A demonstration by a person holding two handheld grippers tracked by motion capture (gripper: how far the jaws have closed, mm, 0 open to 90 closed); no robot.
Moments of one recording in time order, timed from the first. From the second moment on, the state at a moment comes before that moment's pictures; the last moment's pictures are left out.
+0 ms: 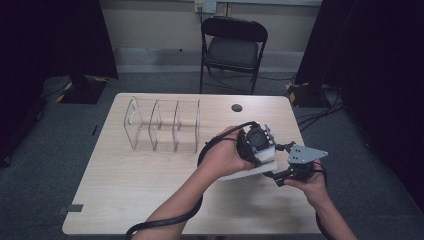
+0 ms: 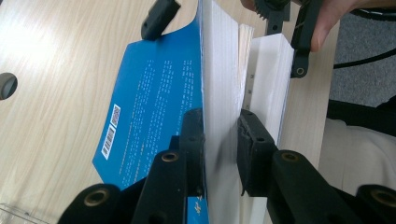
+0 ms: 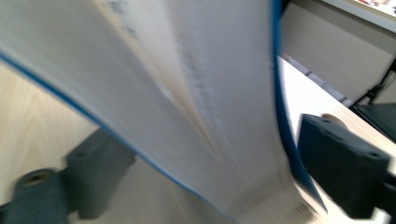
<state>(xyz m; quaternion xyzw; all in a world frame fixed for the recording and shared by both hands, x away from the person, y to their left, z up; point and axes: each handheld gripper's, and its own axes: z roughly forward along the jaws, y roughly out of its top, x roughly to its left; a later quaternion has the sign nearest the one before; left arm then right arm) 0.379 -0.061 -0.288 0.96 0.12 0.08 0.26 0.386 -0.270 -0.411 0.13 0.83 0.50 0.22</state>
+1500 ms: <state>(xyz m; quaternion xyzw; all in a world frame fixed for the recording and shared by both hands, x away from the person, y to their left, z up) 0.396 0.013 -0.293 0.91 0.19 0.10 0.35 0.403 -0.285 -0.409 0.20 0.82 0.53 0.07</state>
